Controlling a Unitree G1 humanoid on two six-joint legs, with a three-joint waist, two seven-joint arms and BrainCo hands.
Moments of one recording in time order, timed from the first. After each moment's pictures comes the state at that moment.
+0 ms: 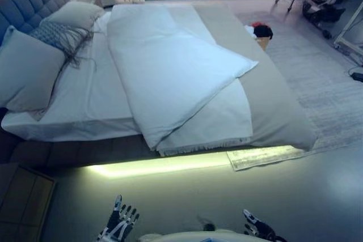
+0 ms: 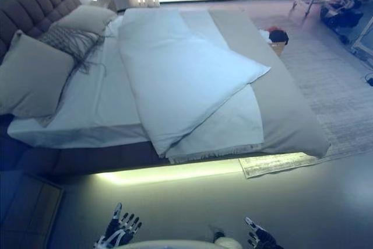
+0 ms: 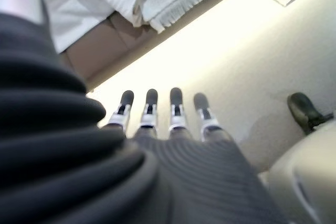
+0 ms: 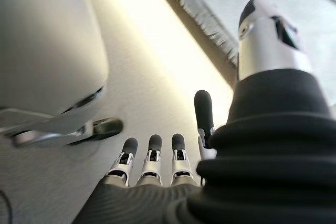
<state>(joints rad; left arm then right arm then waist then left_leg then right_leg) -0.03 0.22 0.00 1.29 -1.15 0.01 -0.34 0.04 -0.25 0.06 1.32 0.73 -0.09 0.28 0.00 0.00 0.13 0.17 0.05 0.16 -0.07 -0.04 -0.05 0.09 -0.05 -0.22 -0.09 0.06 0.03</state>
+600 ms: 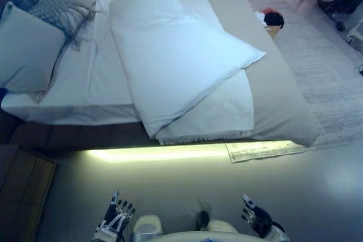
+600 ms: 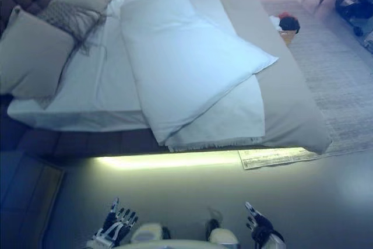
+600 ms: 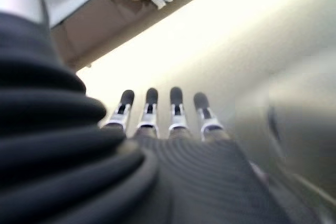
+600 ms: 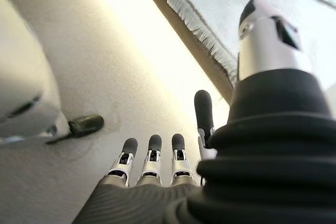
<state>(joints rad) -0.07 0.19 0.06 1.35 -1.11 0.01 -0.31 -0.08 -0.25 0.07 1.36 0.75 -0.12 0.23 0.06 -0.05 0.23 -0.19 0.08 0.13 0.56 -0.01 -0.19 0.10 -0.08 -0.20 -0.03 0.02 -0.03</state>
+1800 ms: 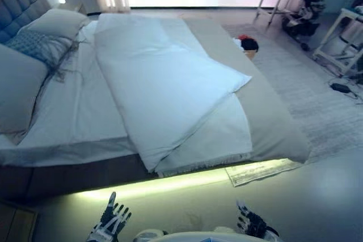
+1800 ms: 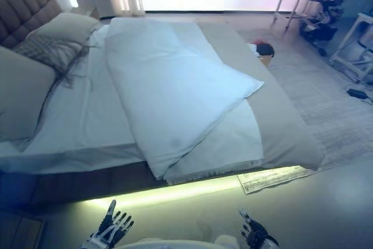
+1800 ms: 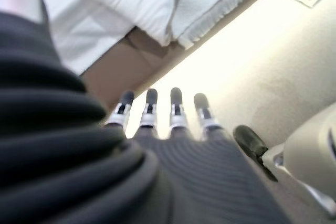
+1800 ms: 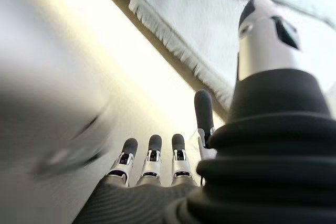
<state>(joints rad) -0.08 0.25 0.04 1.36 -1.07 0.04 -0.30 -0.03 -0.23 0.05 1.38 0.74 -0.08 0.23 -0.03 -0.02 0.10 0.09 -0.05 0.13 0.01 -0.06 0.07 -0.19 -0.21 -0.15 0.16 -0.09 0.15</state>
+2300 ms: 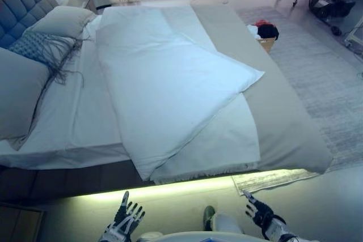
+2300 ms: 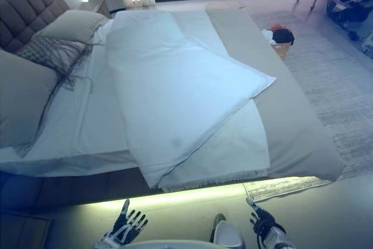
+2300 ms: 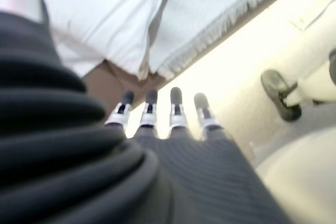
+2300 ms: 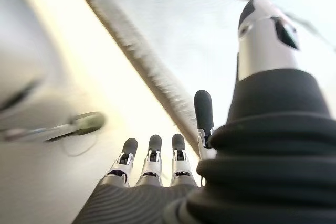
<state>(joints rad) -0.08 0.19 0.03 1.36 -1.08 0.03 -0.31 -0.12 -0.26 0.04 1.32 0.74 -0.08 0.21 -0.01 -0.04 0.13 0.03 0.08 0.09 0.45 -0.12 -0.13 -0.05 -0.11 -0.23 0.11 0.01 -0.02</state>
